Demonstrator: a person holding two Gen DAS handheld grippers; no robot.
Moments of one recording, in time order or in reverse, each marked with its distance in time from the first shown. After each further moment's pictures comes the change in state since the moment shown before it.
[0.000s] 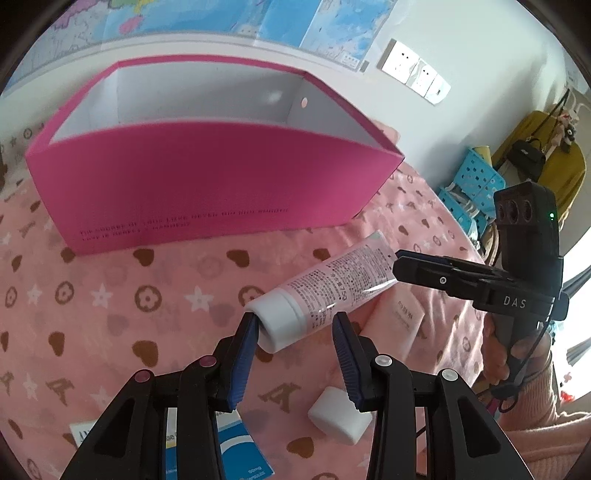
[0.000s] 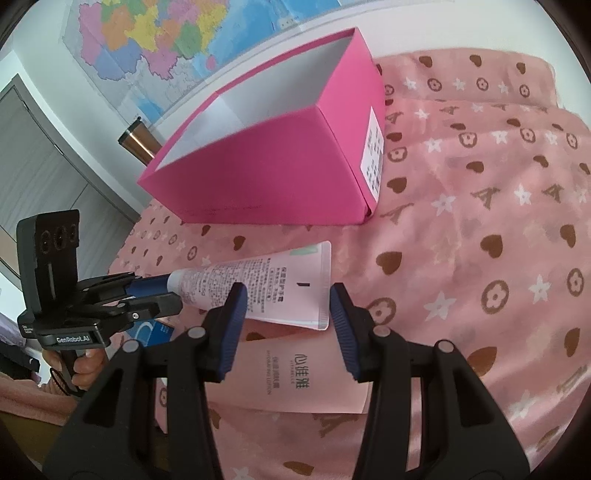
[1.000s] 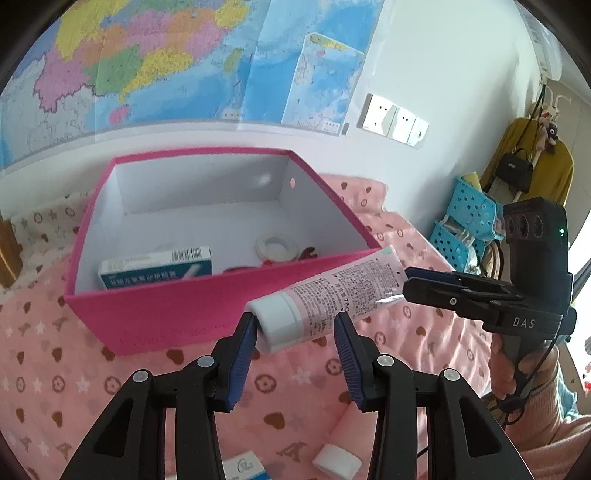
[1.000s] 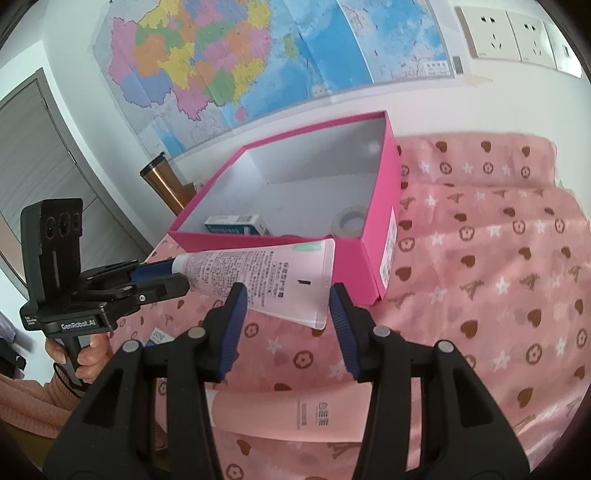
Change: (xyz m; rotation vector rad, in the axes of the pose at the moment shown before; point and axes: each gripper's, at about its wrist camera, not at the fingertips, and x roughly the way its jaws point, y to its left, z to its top) left arm -0.047 -0.015 0.047 0.100 -0.182 0.040; right arm -0.042 0.035 0.043 -0.096 -0.148 -0.013
